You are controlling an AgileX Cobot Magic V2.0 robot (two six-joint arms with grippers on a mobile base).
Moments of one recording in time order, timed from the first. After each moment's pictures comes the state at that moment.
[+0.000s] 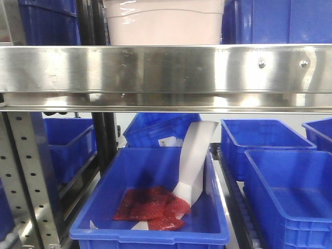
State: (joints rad) left arm -0.10 -0.01 0.03 -0.15 0.07 0.14; right arm -0.11 0.16 -0.32 0.12 0.38 -0.07
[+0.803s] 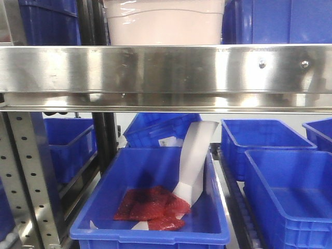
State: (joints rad) left arm -0.10 -0.01 0.03 -0.15 0.07 0.14; right arm -0.04 -0.01 0.03 -0.07 0.10 0.07
